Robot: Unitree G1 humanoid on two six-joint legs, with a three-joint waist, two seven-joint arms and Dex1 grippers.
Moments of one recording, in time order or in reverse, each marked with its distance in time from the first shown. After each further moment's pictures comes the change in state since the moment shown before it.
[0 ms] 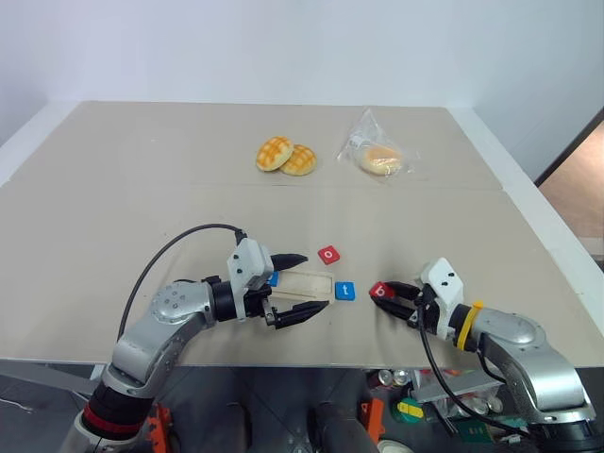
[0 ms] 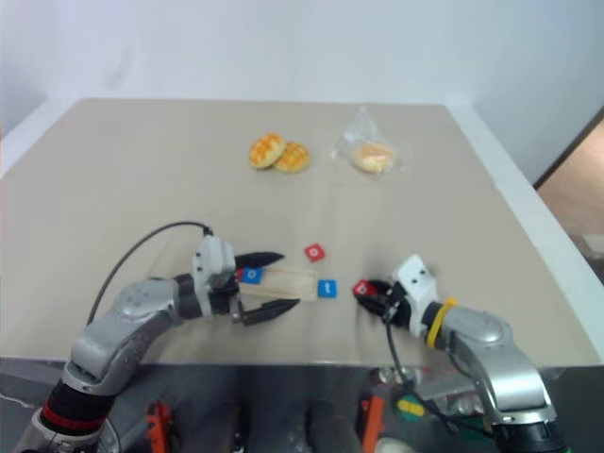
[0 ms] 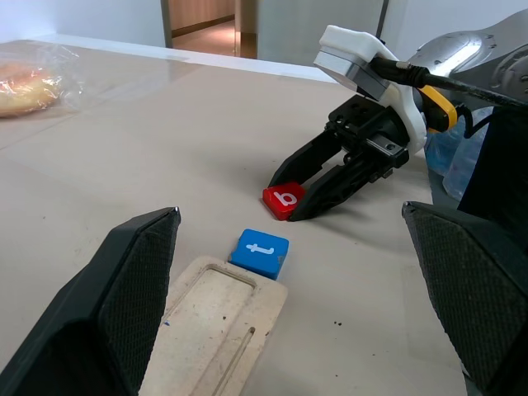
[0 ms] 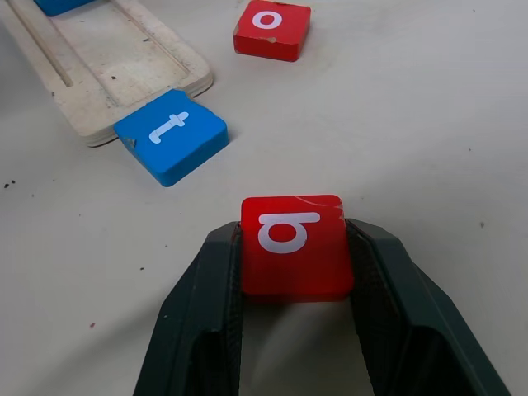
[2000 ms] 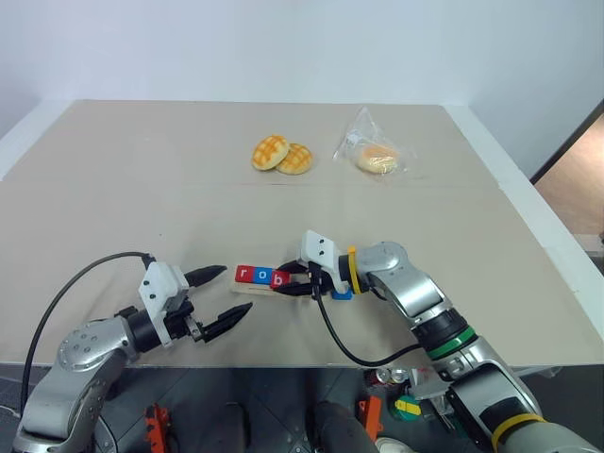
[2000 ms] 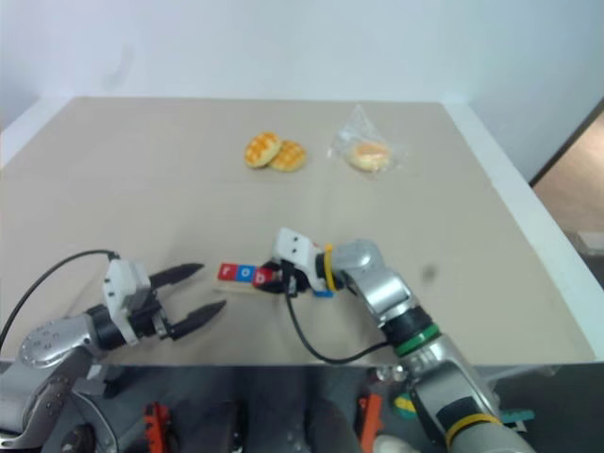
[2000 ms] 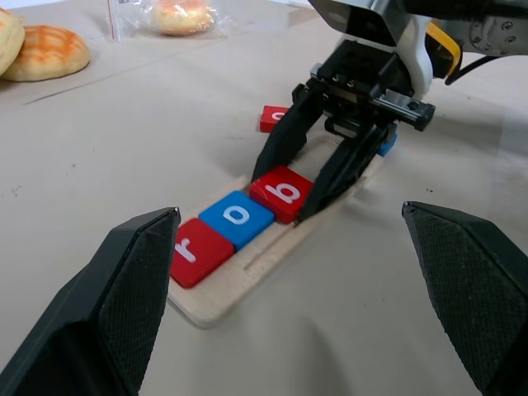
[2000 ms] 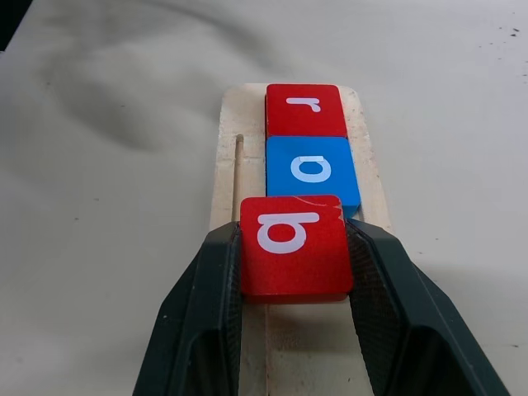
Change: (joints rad) left arm 0.362 0.147 0.320 -0.058 -0.057 -0.133 0.005; right arm -0.659 0.265 0.494 0.528 -0.218 -0.253 0.317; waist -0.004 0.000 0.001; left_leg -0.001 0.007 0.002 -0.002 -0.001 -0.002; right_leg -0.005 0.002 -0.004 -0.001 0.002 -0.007
